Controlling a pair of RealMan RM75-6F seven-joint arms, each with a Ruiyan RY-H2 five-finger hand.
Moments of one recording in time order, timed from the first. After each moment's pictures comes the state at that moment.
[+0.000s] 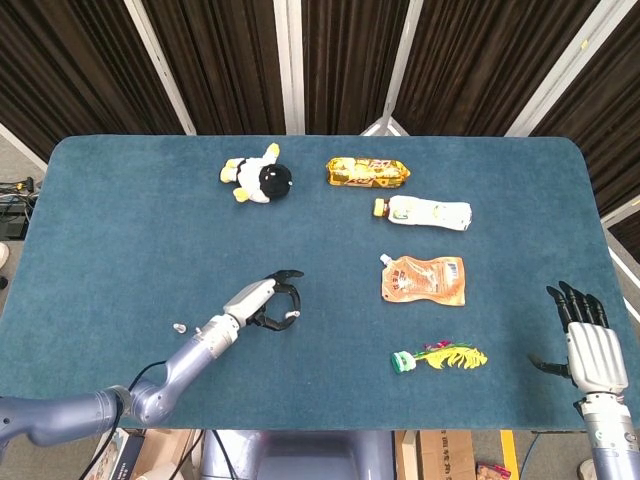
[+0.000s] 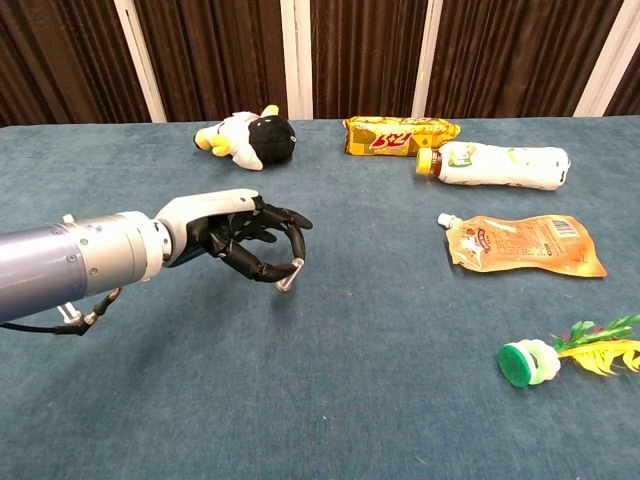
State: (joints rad) left arm -0.78 -1.68 -0.22 -1.40 1.17 0.70 -0.34; right arm 0.11 -1.16 0.10 -1.64 -1.33 1.36 -0.03
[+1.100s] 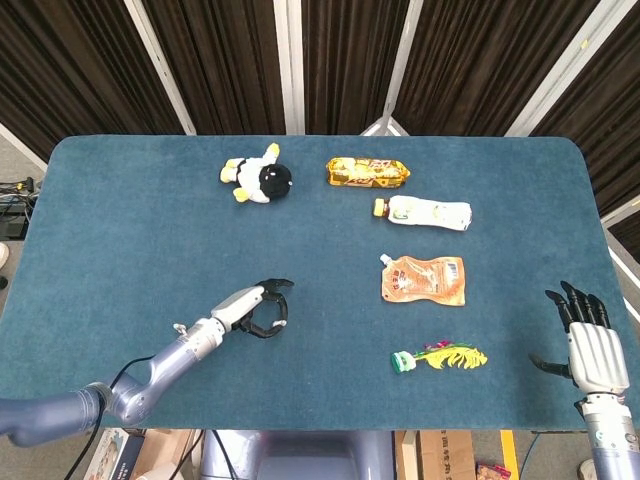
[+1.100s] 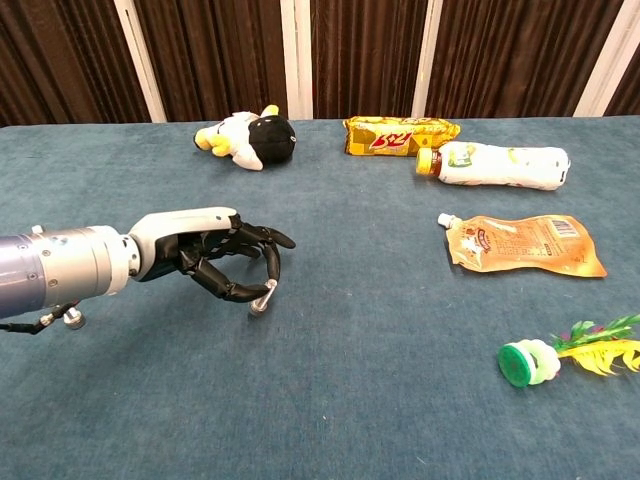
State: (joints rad) left arm -0.77 -1.62 -0.16 -1.37 1.32 0.64 -0.53; right arm 0.11 -1.16 0.10 -1.64 -1.33 1.37 -0.04
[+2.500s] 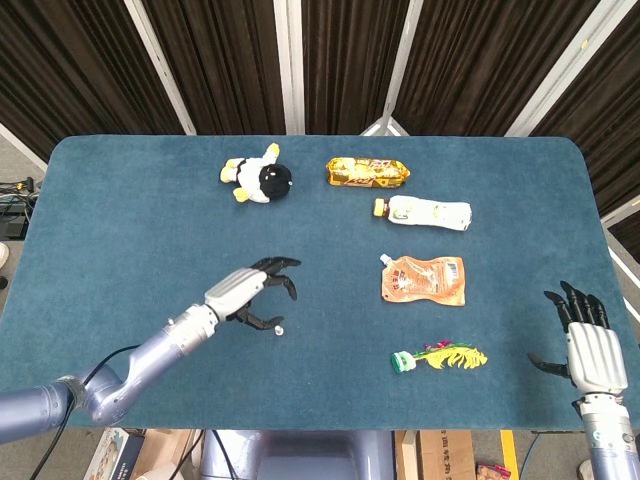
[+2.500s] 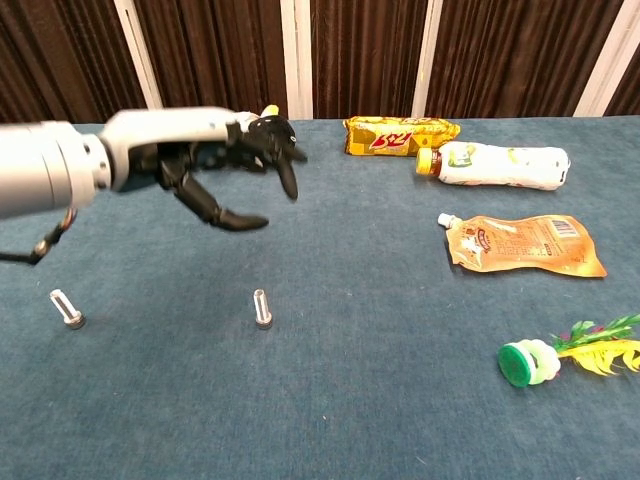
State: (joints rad) left arm -0.80 -1.39 -0.21 -1.64 1.39 0.78 -0.34; right arm 0.11 -1.17 0.11 -1.65 -1.32 1.37 -0.06
